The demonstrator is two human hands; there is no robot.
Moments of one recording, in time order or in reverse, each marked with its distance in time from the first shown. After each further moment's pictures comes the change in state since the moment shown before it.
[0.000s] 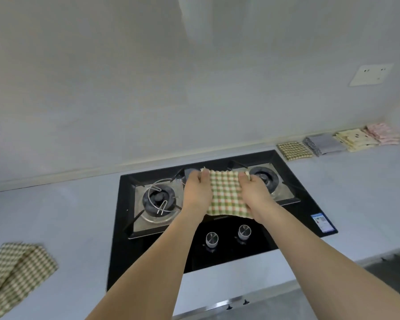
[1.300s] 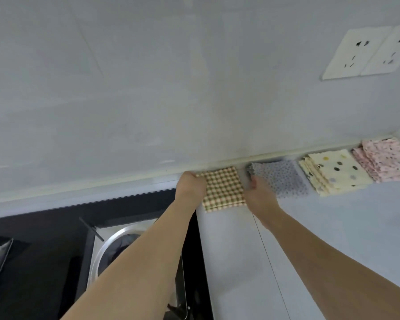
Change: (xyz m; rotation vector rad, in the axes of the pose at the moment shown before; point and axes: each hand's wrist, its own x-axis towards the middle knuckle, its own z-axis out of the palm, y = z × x) left_hand 0.288 0.050 0.487 0.201 -0.063 -0.349; right_hand 0.482 0.035 -0.315 -0.367 -0.079 -0.030
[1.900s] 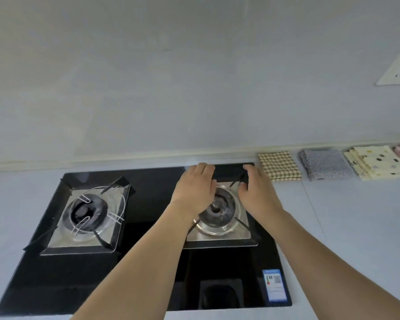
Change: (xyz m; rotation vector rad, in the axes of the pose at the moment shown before) left_hand -0.158 -0.101 -0.219 0.781 0.166 0.681; right_hand -0.219 -0.089 0.111 -0.400 0.024 -0.503
